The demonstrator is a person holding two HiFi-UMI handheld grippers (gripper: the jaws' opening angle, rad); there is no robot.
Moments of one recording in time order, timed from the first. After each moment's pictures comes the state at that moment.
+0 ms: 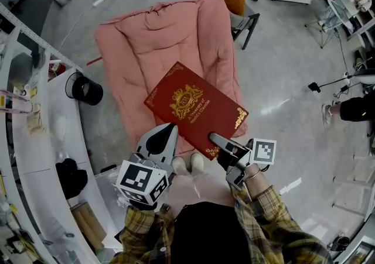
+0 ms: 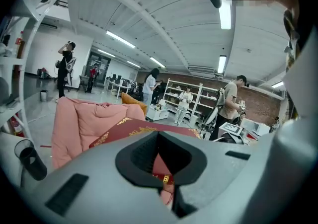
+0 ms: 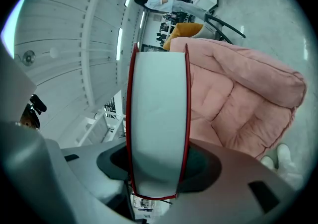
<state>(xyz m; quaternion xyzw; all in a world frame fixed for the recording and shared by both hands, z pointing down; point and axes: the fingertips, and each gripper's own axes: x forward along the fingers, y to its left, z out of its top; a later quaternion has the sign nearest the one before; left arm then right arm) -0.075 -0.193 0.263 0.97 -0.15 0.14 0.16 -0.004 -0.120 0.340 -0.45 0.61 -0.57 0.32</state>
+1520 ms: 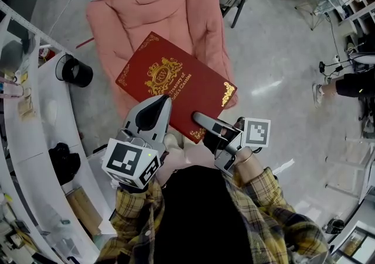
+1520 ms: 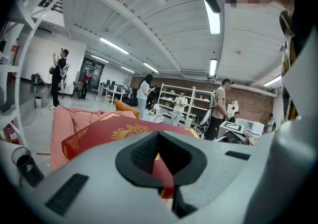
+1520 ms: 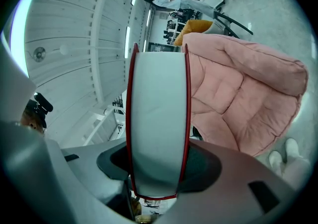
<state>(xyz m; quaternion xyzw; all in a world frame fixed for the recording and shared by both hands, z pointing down) -0.096 -0.155 0.226 0.98 -0.12 0.11 0.13 -0.062 -0.096 0.285 -0.42 0.64 -0.55 0.33</state>
